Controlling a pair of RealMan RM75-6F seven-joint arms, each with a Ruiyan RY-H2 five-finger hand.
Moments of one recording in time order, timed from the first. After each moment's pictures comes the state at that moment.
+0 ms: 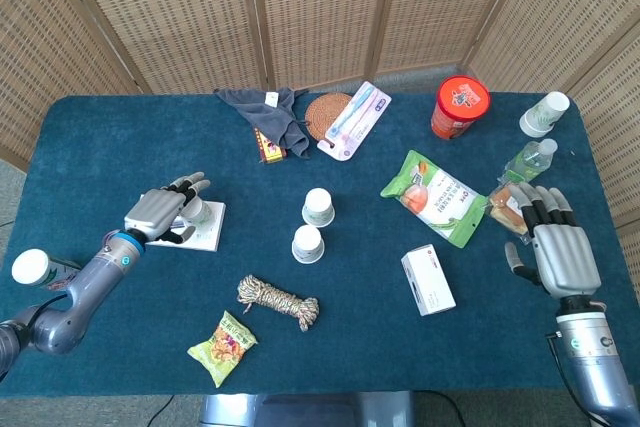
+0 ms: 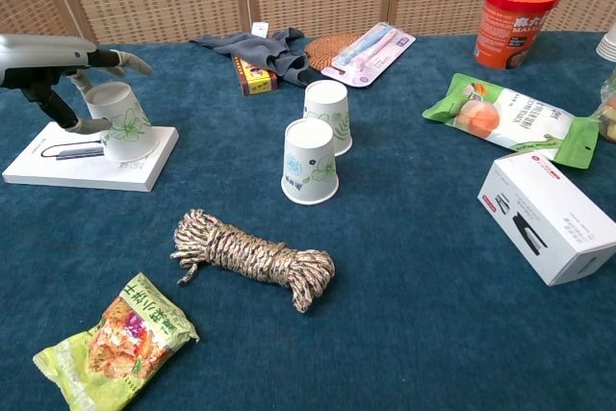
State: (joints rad) left arm -0.74 -1.28 -0.15 -1.46 1.09 0.69 0.07; right arm 0.34 -1.01 0.12 -1.92 -1.23 1.36 -0.20
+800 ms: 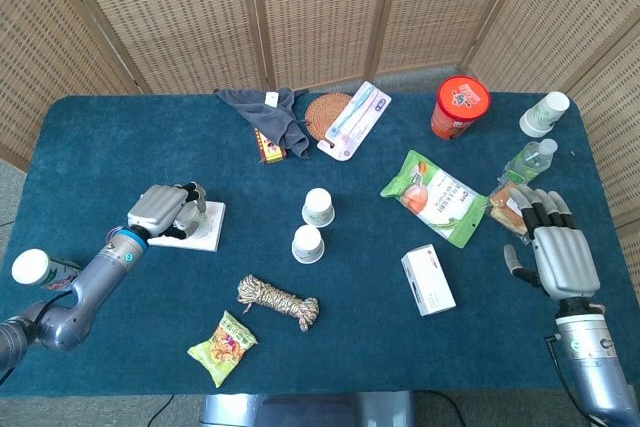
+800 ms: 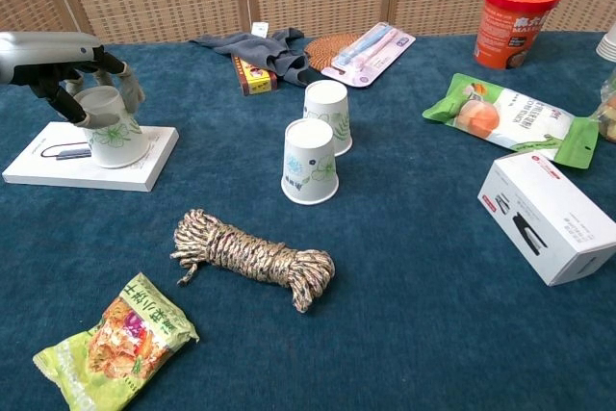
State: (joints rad) left arm -0.75 -1.31 -0.14 -1.42 1.11 0.72 0.04; right arm 0.31 -1.01 0.14 -1.93 -1.24 1.34 -0.19
